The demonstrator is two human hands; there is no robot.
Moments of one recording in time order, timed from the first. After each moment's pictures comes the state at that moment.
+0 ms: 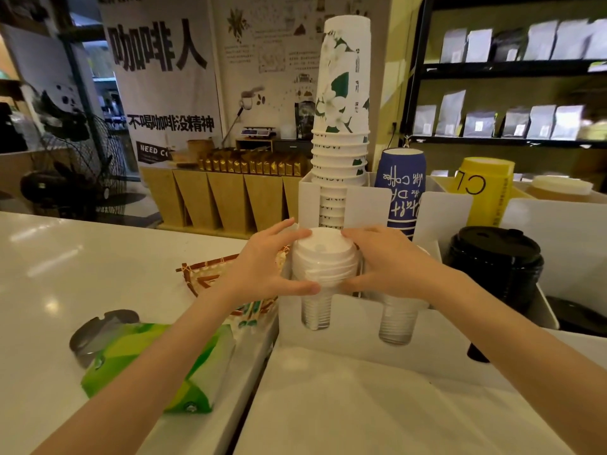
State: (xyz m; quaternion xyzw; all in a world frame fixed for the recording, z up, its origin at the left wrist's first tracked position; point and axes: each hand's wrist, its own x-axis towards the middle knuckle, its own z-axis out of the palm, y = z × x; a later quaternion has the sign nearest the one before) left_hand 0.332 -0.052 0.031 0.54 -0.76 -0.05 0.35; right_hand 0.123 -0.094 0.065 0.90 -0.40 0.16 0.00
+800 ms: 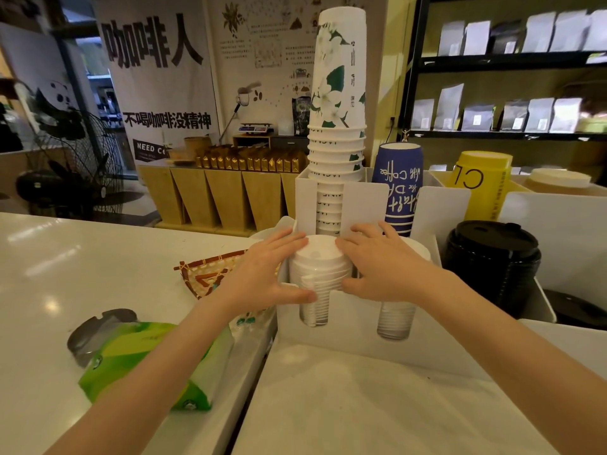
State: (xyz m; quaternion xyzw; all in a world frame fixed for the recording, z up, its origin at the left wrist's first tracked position) left_hand 0.334 -0.054 0.017 0.55 -0.78 -0.03 0.29; right_hand 0.127 -0.087 0.061 0.91 -0.38 0.05 0.12
